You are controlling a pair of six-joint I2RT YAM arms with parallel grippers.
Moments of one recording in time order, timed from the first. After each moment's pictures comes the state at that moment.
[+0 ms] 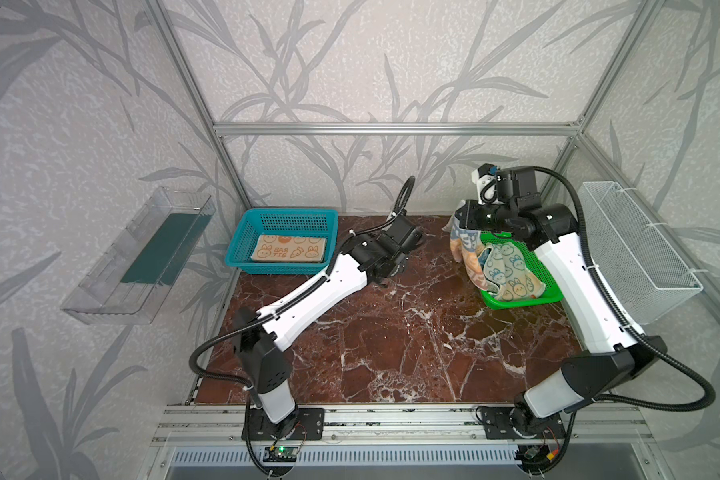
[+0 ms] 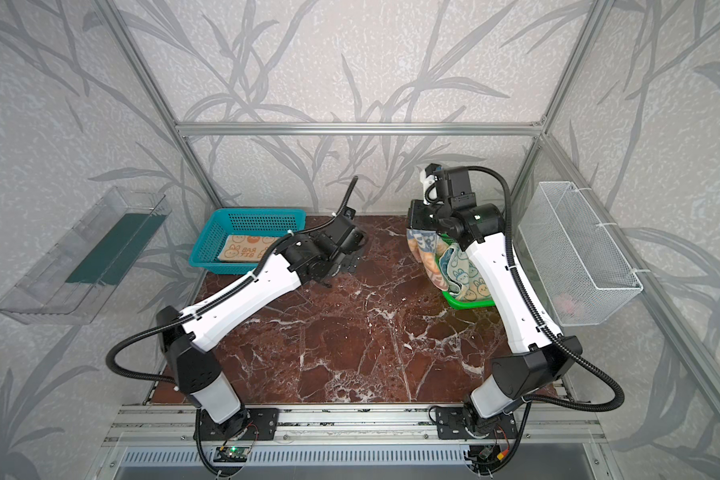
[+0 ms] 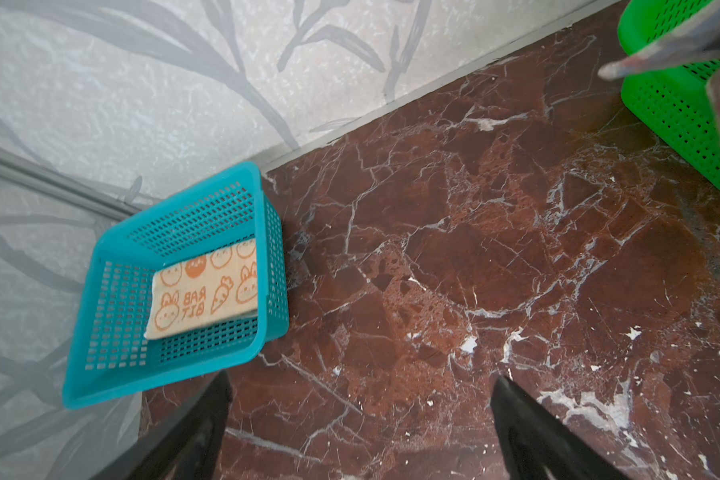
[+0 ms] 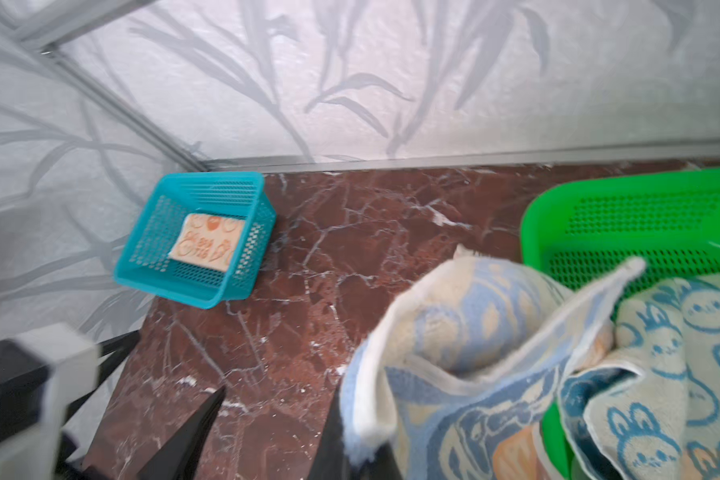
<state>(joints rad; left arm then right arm) -0.79 1.64 1.69 -0.95 -0.64 -0.28 0.41 1.58 1.94 -0.95 -0.17 0.34</state>
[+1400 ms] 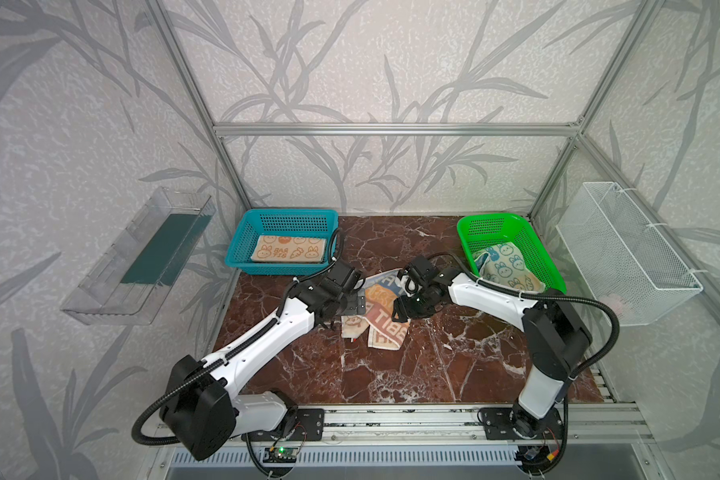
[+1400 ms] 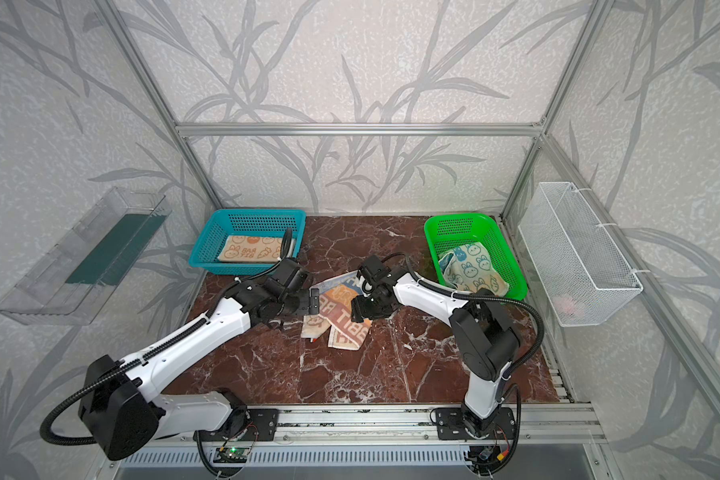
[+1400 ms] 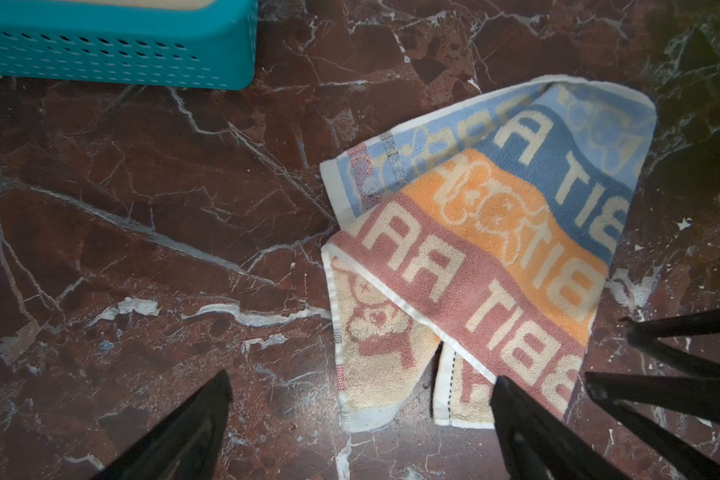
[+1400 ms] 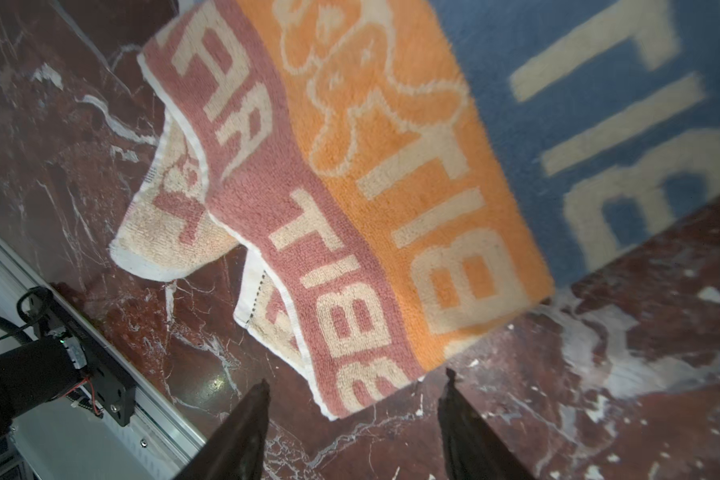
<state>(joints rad) -0.58 1.27 1.01 -0.81 -0.25 -0.60 0.71 1.82 1.24 -0.66 -0.33 0.44</state>
